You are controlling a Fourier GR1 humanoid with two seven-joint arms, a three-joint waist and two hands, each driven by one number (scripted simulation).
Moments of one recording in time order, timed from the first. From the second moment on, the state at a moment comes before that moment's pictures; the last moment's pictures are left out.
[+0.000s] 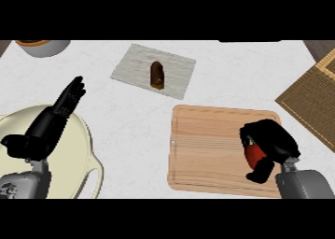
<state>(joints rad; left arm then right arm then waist) -0.14 0.19 0.07 -1.60 -0.07 -0.21 0.02 -0.15 -0.20 0.07 -1.44 1.26 0.35 -0.18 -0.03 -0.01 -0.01</state>
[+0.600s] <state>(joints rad) -0.18 0.18 0.05 -1.59 -0.07 -0.22 0.03 -0.32 -0.01 0.00 -1.52 1.04 0.02 0.61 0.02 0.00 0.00</state>
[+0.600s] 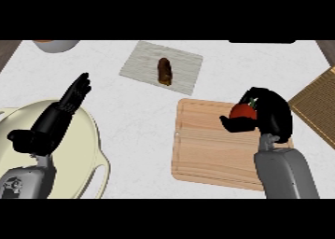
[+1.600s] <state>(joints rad) -0.16 0.18 0.07 -1.59 -0.07 -0.23 0.02 -0.70 -0.01 0.14 -1.77 1.32 -0.12 1.12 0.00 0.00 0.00</state>
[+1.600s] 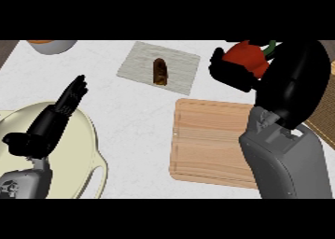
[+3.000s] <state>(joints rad) -0.17 0.17 0.07 -1.59 -0.08 -0.23 0.02 -0.80 -0.39 -0.44 -1.39 1.14 -0.26 0.89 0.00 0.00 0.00</state>
